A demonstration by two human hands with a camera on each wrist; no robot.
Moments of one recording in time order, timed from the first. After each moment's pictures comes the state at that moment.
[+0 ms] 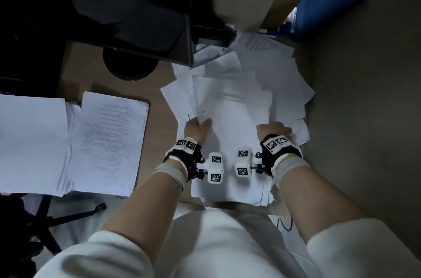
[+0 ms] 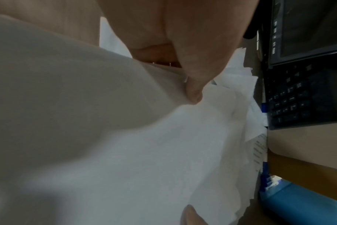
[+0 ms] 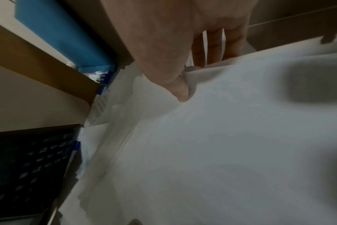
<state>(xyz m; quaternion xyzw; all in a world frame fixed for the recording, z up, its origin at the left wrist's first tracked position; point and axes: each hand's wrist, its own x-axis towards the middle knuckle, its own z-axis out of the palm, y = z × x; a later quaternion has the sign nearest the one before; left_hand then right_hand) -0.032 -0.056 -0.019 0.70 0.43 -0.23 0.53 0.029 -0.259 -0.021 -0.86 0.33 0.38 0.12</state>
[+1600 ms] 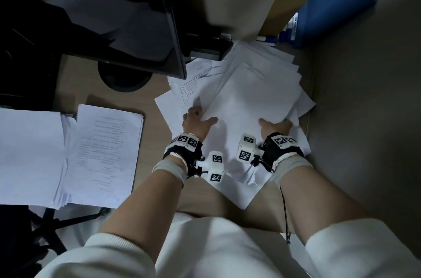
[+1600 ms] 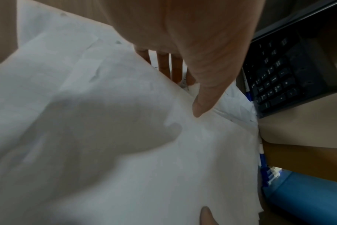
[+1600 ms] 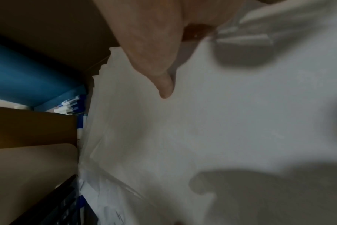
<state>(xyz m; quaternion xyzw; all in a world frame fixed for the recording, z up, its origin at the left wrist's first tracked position) 0.028 -0.061 -0.032 0.73 0.42 -0.24 0.49 0.071 -0.264 -0.040 -0.72 0.49 0.24 0.42</state>
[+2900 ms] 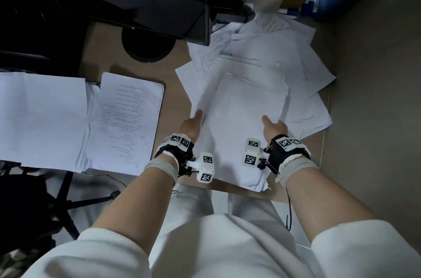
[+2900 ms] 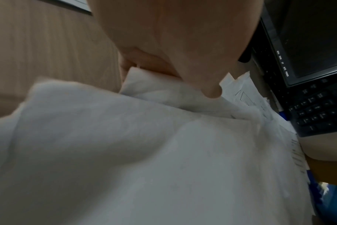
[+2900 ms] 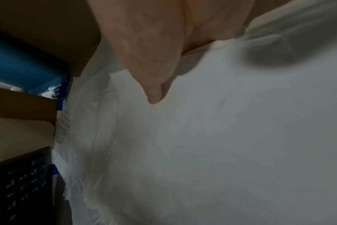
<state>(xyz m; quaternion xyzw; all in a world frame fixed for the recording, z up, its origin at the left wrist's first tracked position) -0.089 -0.011 -0.026 0.72 0.43 -0.31 0.44 -0.033 -0.237 -0.037 -0.74 0.42 0.31 0.42</state>
